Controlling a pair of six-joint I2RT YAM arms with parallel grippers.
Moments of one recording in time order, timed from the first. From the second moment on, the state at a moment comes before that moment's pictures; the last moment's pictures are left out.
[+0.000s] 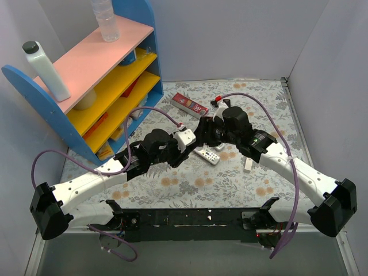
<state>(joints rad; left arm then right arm) -0.91 1.13 0.88 -0.25 0.07 0.13 0.75 1.20 1.06 -0.35 -0.23 0.63</state>
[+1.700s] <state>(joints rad) -0.95 0.91 0.28 0.85 -0.34 -0.96 0.75 0.73 0.28 0.65 -0.04 1.21</state>
